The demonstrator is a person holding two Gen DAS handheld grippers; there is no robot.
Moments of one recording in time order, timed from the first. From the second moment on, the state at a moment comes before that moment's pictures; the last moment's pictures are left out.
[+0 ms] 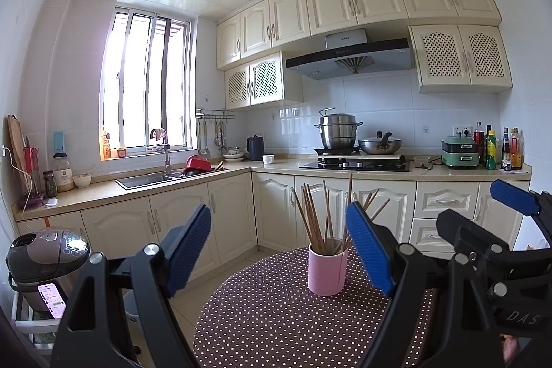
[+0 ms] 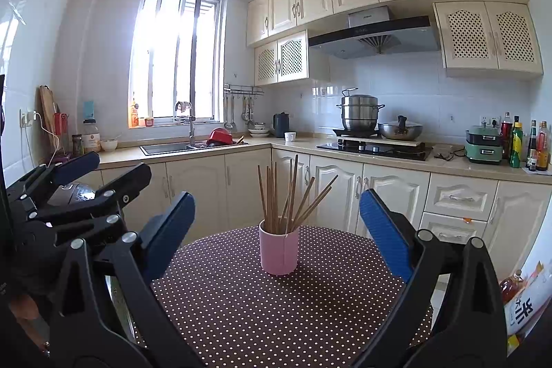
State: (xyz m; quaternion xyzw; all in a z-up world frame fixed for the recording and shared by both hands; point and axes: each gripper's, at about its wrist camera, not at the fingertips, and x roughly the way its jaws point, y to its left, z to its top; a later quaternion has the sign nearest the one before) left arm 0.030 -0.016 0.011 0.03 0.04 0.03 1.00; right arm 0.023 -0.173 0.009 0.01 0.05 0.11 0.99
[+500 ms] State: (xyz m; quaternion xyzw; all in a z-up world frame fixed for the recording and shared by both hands) left arm 0.030 -0.016 0.006 0.03 0.04 0.02 1.00; right arm 0.026 -0.173 0.007 0.01 0.06 0.12 0.99
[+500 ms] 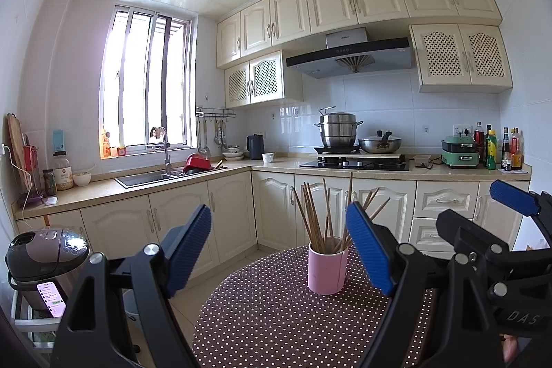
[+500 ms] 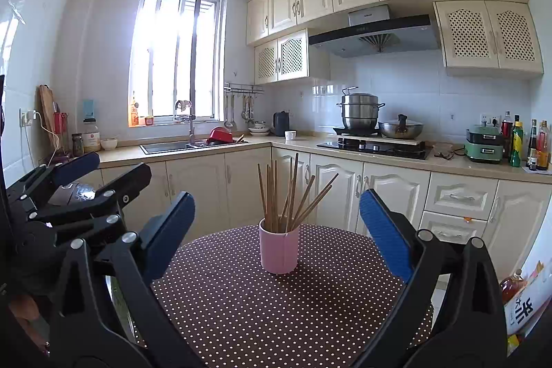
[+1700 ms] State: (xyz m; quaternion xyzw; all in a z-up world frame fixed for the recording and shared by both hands) left arm 0.038 -0.016 0.000 0.03 0.05 0.03 1.00; right arm 0.032 -0.169 0.003 0.01 0.07 0.12 0.99
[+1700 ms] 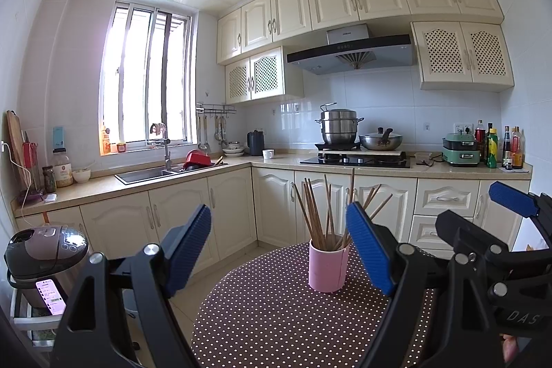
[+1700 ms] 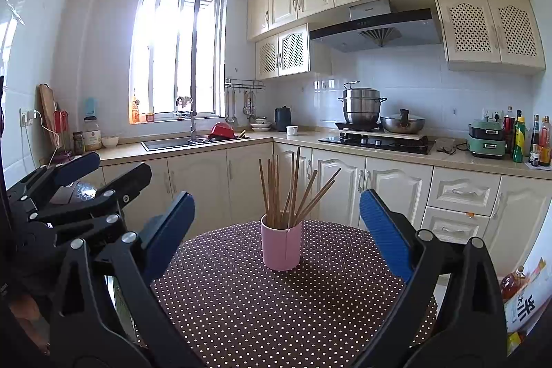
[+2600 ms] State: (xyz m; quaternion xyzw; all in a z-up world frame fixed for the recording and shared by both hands) left arm 0.047 -0.020 -0.009 0.03 0.06 0.02 1.00; right arm 0.038 -0.170 -0.003 0.01 0.07 0.12 0.99
